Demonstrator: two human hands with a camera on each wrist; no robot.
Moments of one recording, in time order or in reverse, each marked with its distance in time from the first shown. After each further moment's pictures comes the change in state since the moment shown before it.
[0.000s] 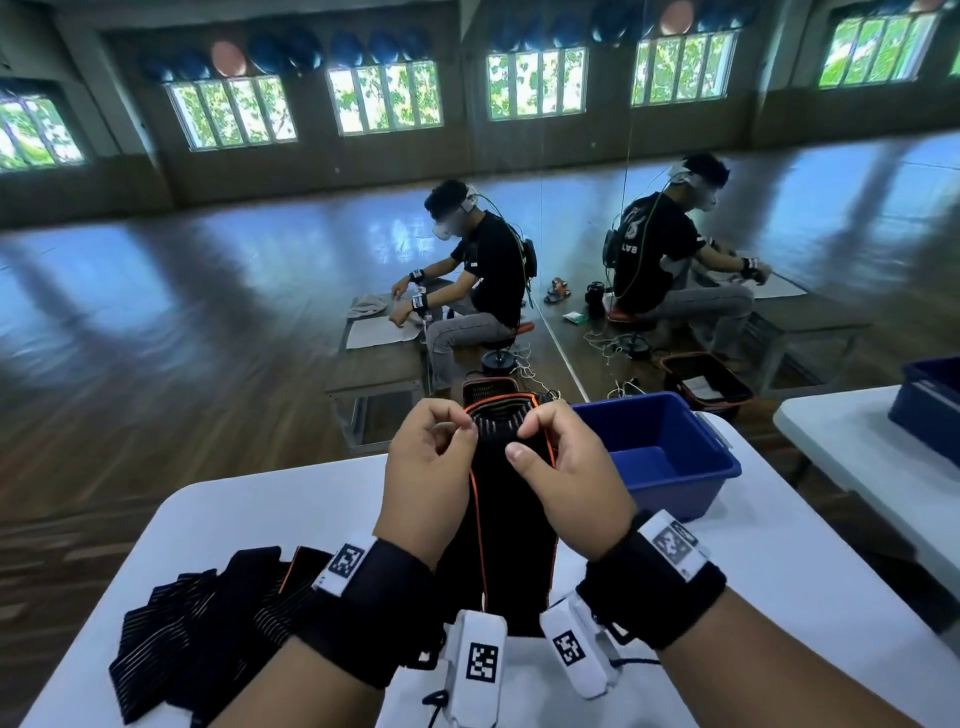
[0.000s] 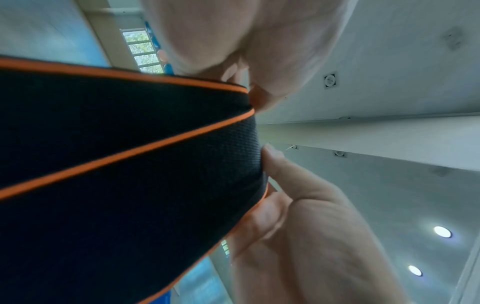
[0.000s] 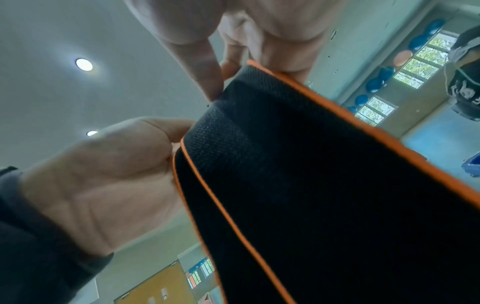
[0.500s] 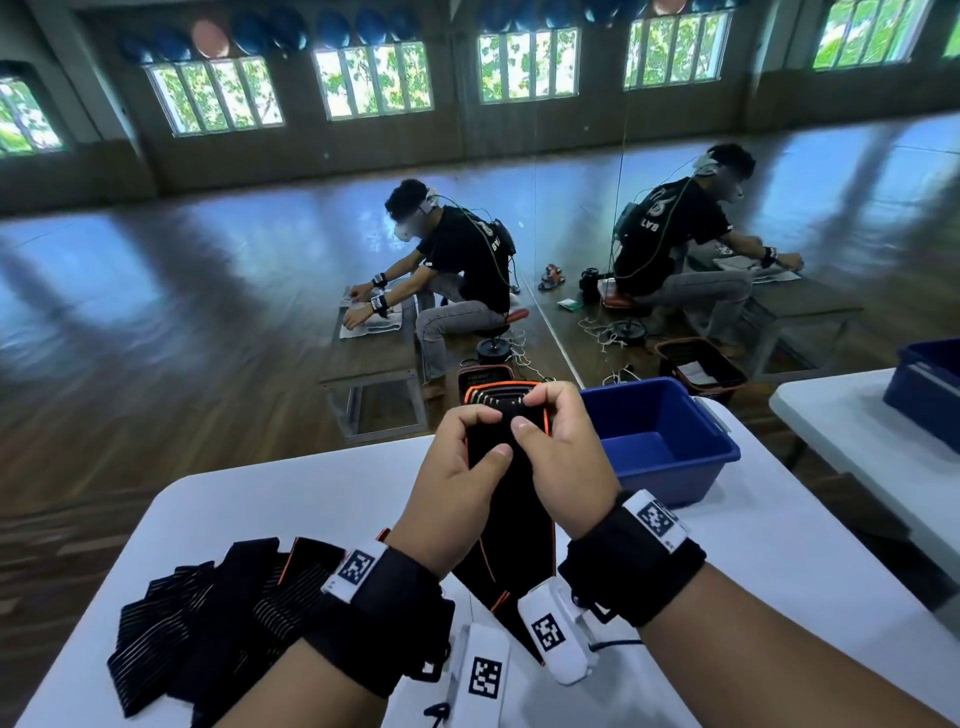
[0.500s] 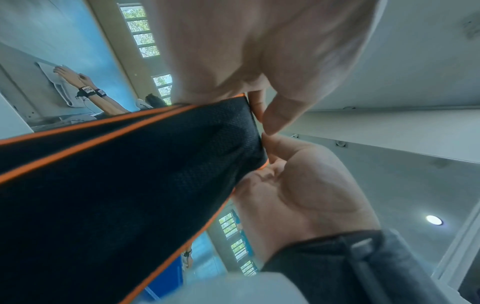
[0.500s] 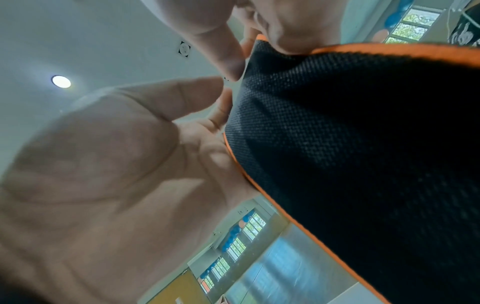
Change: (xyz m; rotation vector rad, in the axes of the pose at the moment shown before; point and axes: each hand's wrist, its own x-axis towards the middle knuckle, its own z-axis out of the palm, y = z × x) left_hand -0.014 -0.016 0.005 -0.111 -0.281 -0.113; right_hand 0.012 0.014 0.018 0.143 0.113 0.190
